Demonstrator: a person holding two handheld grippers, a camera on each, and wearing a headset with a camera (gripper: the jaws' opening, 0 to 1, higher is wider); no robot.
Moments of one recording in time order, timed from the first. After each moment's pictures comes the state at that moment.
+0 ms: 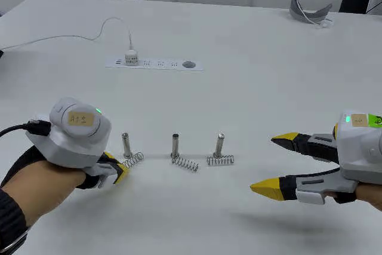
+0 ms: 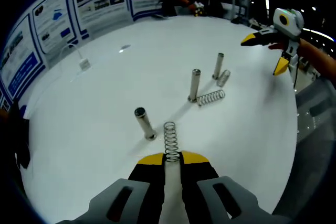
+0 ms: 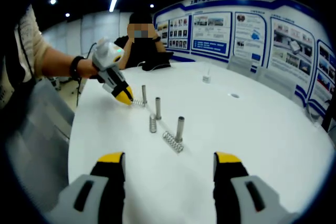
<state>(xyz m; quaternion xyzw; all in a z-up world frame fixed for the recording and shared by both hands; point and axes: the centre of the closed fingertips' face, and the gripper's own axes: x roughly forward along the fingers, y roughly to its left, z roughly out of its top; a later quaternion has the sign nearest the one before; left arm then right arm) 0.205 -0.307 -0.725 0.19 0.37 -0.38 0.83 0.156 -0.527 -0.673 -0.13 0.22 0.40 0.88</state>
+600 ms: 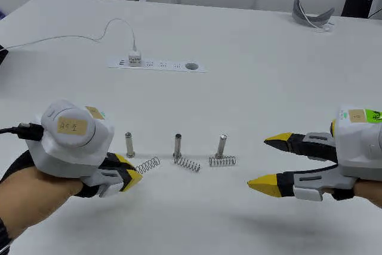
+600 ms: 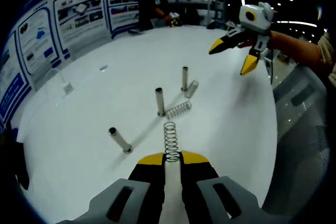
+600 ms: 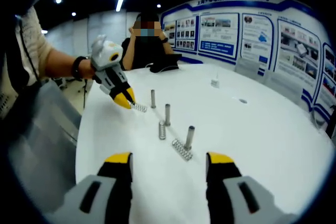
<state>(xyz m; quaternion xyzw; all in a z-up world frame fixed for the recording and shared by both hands) 0.178 -0.333 -0.702 0.20 0.31 -0.47 0.80 0.152 -0.510 -0.661 -0.14 0.22 0.43 0.86</state>
